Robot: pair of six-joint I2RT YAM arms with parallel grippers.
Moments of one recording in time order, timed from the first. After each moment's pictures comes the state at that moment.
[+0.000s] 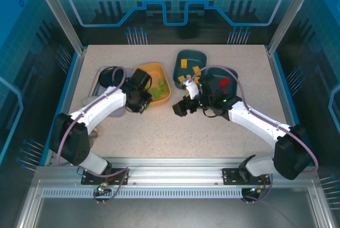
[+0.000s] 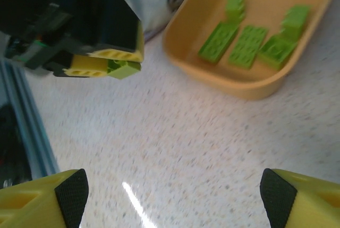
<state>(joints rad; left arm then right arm) -0.44 1.54 1.23 -0.90 0.01 -1.37 0.59 1.36 0.96 -0.28 -0.41 0.13</state>
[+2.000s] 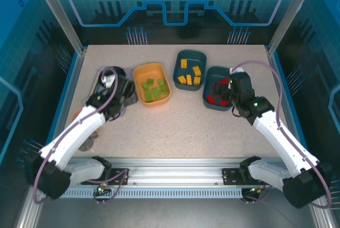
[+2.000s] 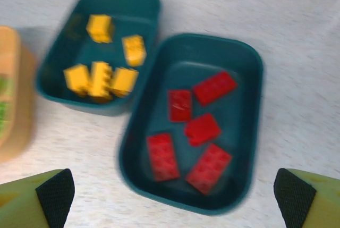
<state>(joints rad) -0.42 1.11 0.96 -0.82 -0.51 -0.67 0.36 1.05 0.91 -0.55 0.30 0.26</state>
